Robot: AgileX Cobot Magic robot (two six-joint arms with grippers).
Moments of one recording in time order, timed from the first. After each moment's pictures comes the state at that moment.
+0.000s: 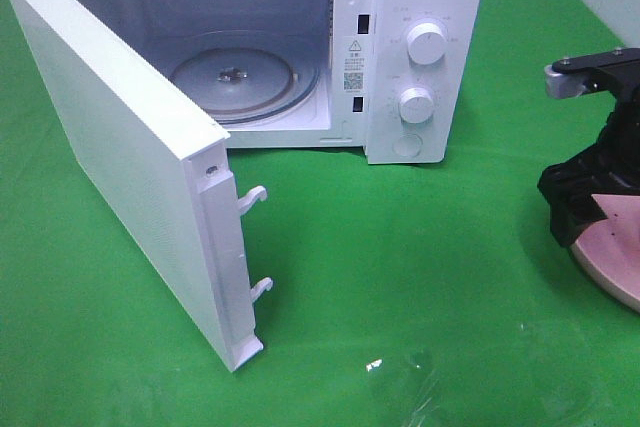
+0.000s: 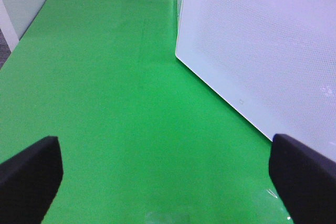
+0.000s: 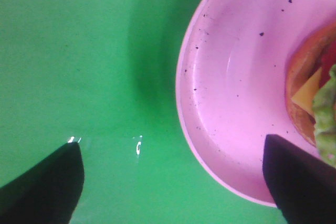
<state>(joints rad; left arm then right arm) 0.07 -0.01 -0.51 -0.11 1.04 0.04 0.18 1.61 -0.93 -0.18 0.80 0.08</state>
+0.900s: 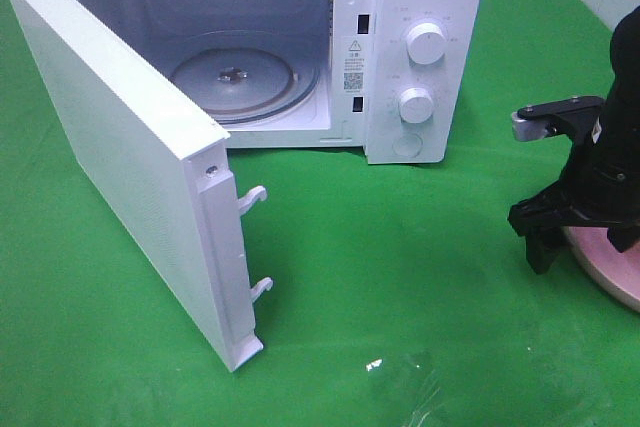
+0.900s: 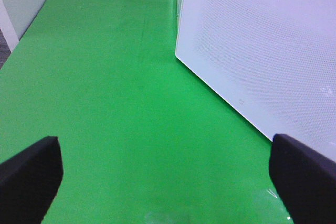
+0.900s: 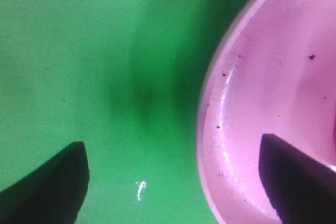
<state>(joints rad) 0.07 -0.01 -0.51 -0.11 1.04 0.04 0.18 1.79 -0.93 -0.19 0.69 0.08</state>
